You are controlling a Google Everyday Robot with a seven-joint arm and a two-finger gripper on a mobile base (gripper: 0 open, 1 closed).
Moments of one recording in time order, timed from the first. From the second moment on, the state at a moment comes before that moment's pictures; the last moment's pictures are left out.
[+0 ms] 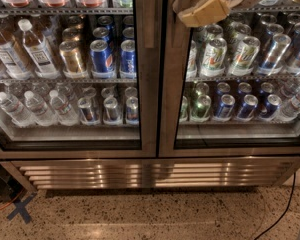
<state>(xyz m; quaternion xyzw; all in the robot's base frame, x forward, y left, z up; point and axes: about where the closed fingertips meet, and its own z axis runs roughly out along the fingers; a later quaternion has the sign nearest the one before) 0.556 -0.078 1.040 -0.68 0.58 0.26 0.36</state>
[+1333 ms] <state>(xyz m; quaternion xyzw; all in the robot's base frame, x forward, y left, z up) 0.563 -0.078 1.045 -0.68 0.58 0.26 0.37</state>
